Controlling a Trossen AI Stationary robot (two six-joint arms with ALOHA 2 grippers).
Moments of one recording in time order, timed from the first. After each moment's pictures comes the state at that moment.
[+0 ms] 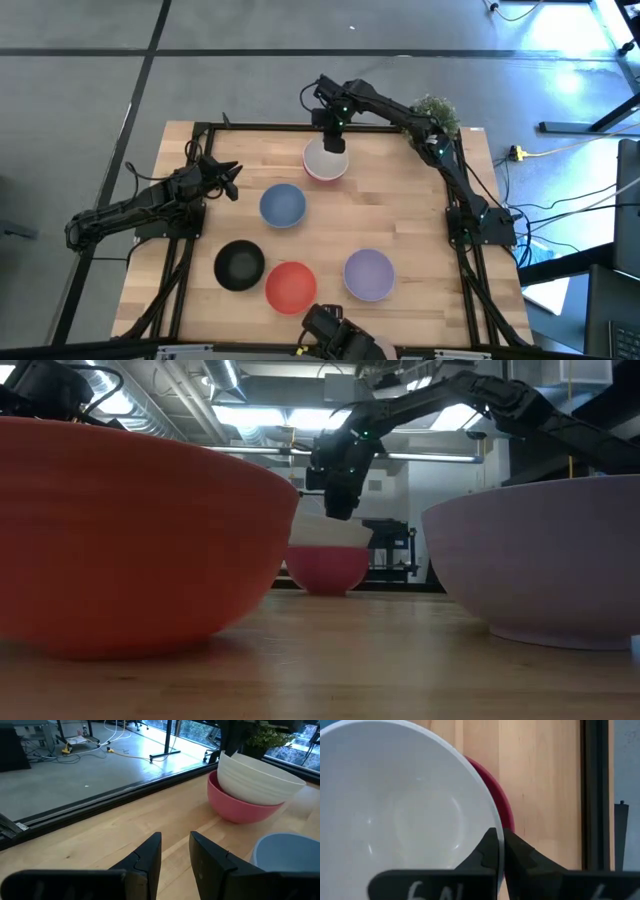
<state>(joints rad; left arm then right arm) 0.40 0.12 0.11 -0.30 -0.40 -0.26 -0.59 2.40 2.33 -1.20 -0.29 -0.52</state>
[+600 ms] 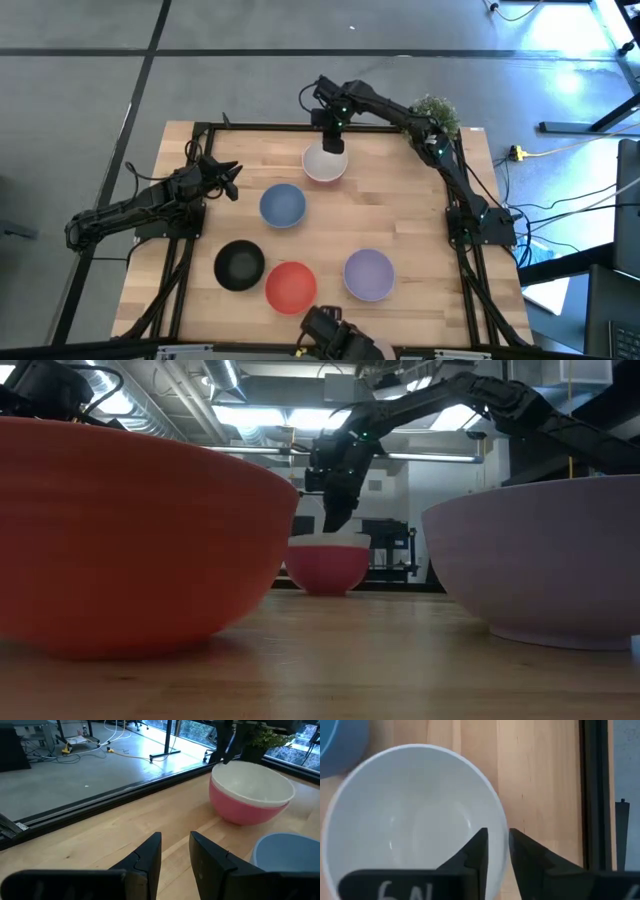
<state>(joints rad) 0.40 0.12 0.11 -0.30 -0.40 -0.26 -0.59 2.40 2.33 -1.19 -0.28 -0.50</state>
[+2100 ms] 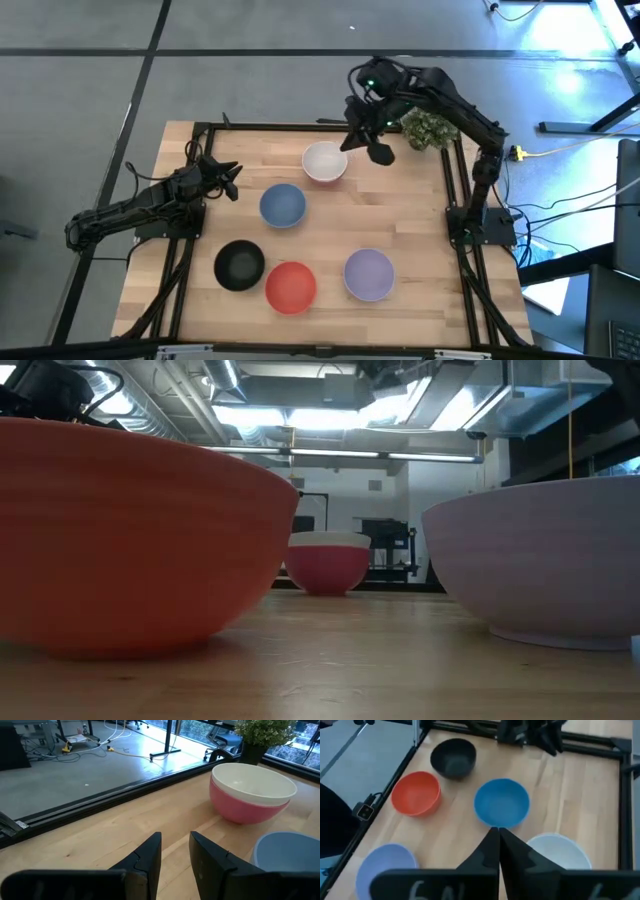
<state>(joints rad) 0.40 0.12 0.11 -0.30 -0.40 -0.26 -0.40 1.87 2.35 -1.40 -0.55 -0.50</state>
